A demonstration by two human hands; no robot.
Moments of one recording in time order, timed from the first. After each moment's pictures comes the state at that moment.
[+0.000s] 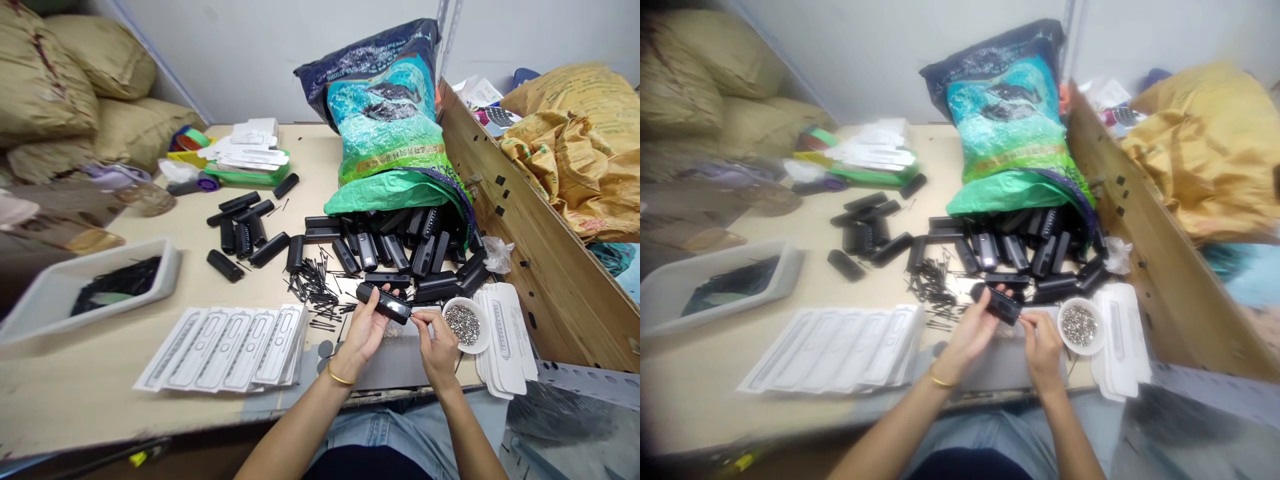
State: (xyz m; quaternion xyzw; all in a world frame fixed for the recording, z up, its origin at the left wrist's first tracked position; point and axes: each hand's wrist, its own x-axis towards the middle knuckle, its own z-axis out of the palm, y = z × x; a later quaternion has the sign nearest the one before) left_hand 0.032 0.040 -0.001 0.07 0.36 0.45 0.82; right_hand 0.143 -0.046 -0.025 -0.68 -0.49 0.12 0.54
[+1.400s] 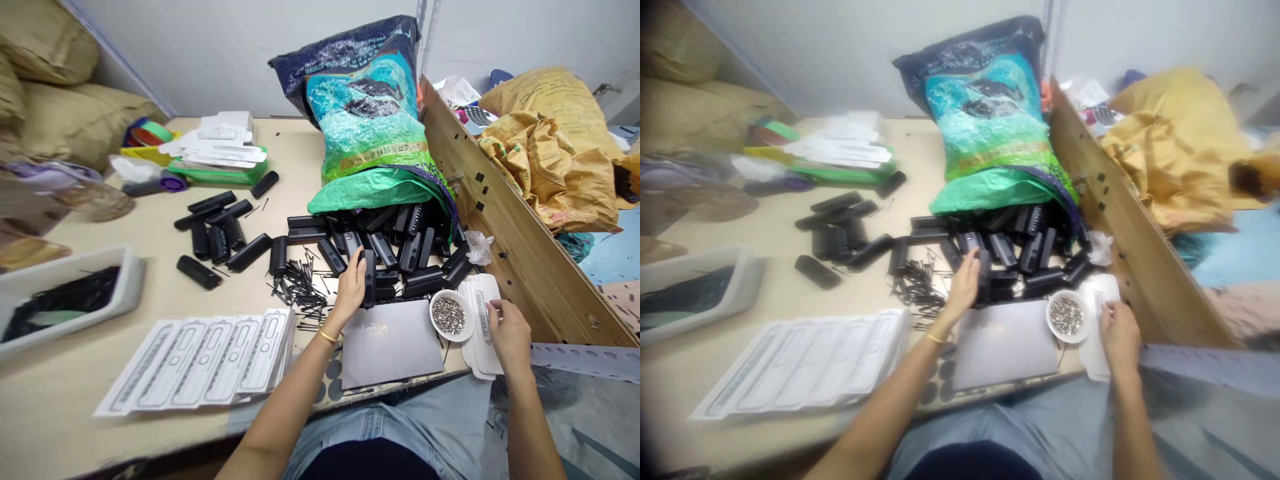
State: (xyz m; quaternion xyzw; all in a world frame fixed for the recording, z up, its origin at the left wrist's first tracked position) left_hand 0.024 0.113 -0.038 0.72 0.49 0.33 0.36; right_hand 0.290 -0.107 -0.028 -0.91 -0.38 0.01 0.17
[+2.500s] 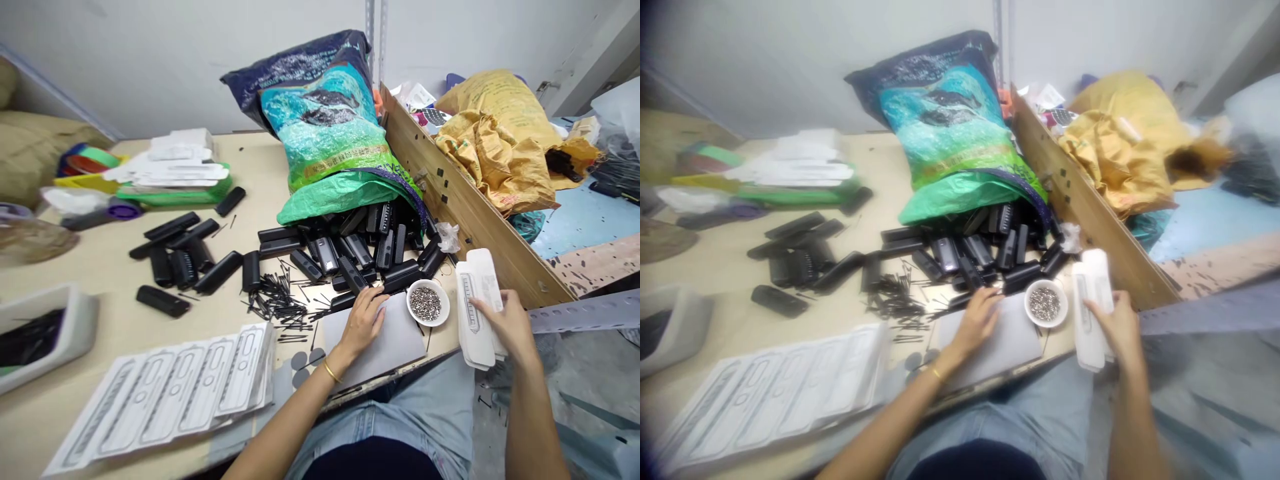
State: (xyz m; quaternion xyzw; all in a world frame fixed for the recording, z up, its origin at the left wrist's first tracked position) left_hand 0.043 0.031 -0.060 0.86 0.24 0.29 0.33; right_hand 0.312 -0.147 0.007 -0.93 -0.21 0.13 0.27
